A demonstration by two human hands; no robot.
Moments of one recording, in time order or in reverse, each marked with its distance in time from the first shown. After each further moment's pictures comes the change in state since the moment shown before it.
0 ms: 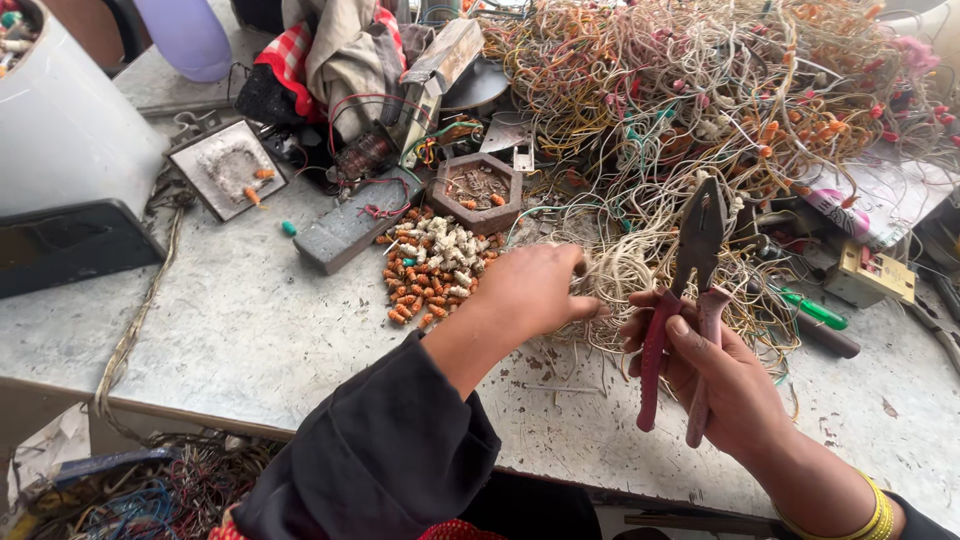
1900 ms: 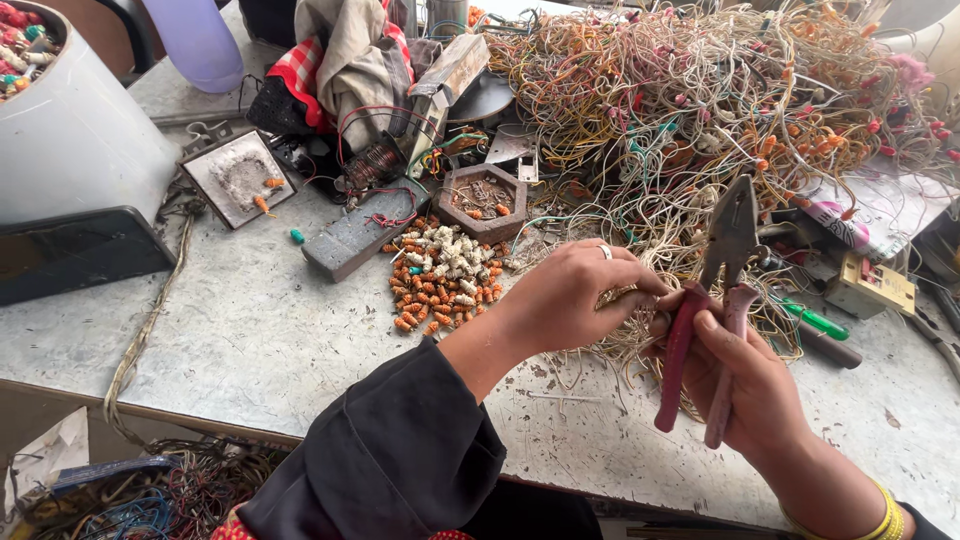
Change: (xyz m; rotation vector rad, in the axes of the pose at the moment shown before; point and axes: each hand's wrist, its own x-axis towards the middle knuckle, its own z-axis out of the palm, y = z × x) left_hand -0.010 0.011 -0.011 -0.467 0.366 0.677; right_hand 0.004 -0.002 -0.012 0.166 0.047 -0.118
